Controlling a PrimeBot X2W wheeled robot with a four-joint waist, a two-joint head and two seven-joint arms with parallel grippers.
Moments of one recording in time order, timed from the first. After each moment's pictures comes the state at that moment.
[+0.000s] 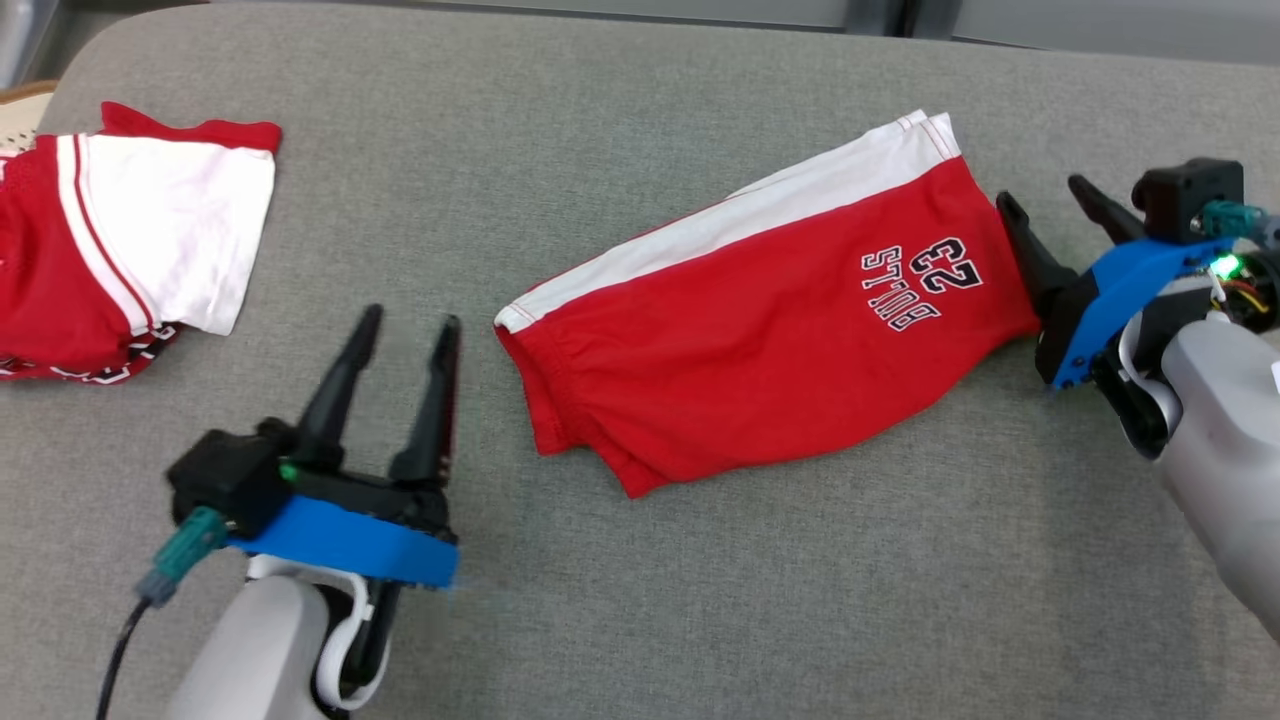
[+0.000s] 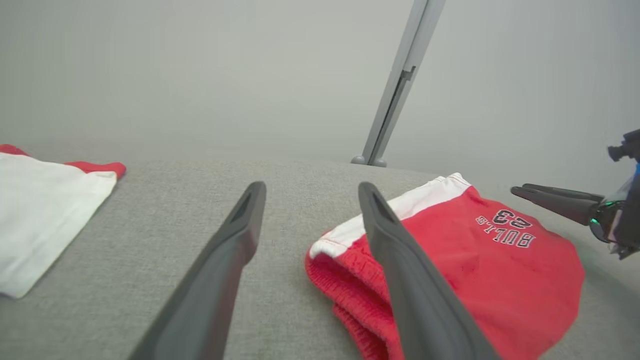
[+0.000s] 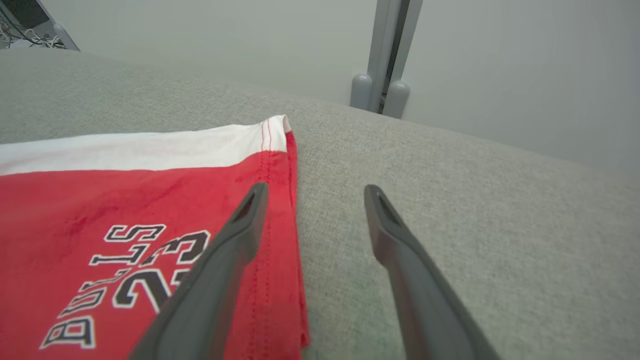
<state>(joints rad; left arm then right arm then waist) -0.31 0.26 -0.38 0.21 -0.54 -0.13 -0.26 -1.01 -0.39 0.81 1.11 0.78 0.13 -0.25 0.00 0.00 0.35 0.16</state>
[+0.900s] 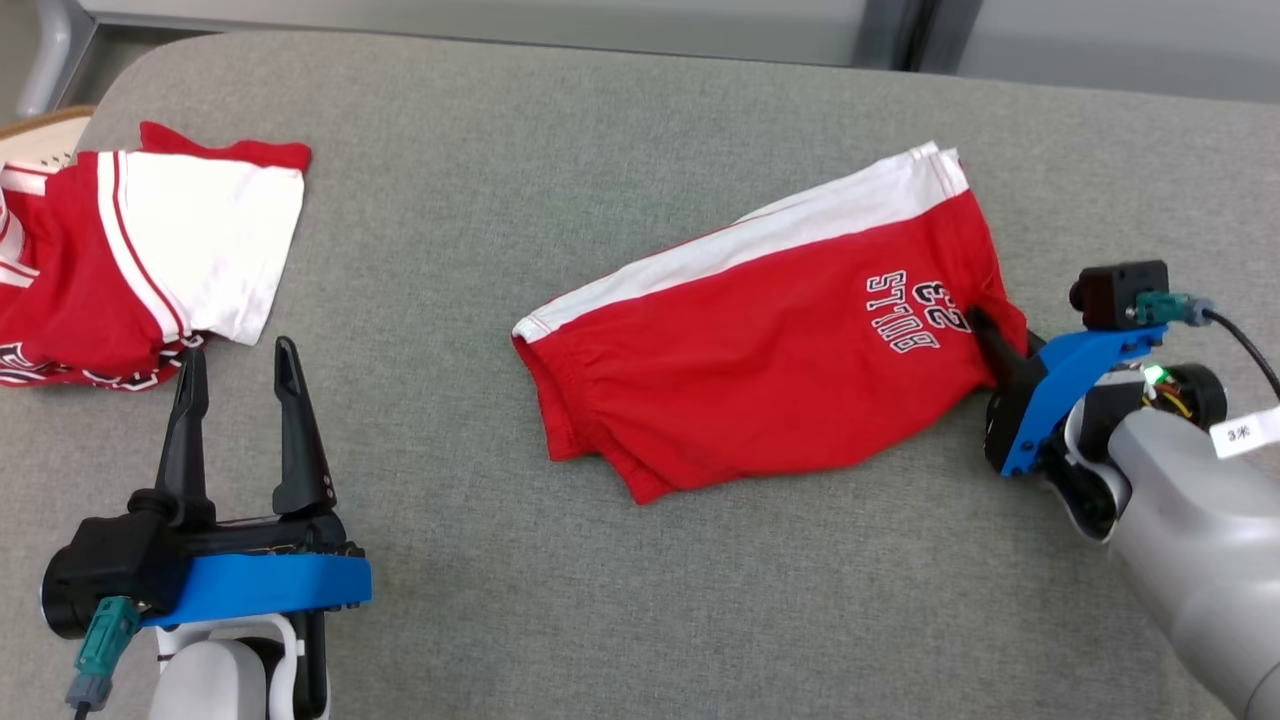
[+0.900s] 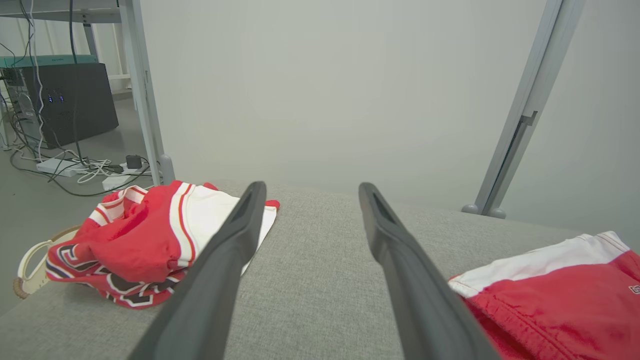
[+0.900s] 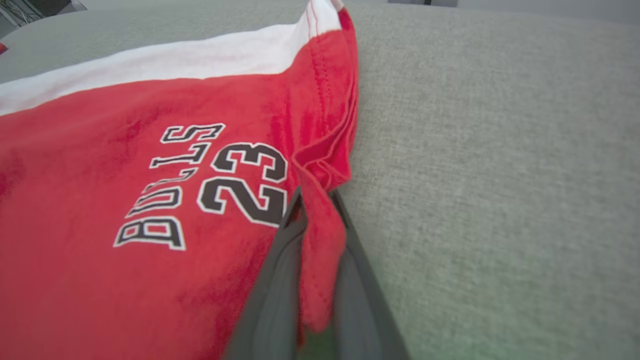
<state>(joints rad) -0.15 0.06 0.05 0.09 -0.20 -0.10 -0.26 -0.89 -0.36 0.90 1.09 0.98 0.13 -0.15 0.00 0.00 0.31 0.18</state>
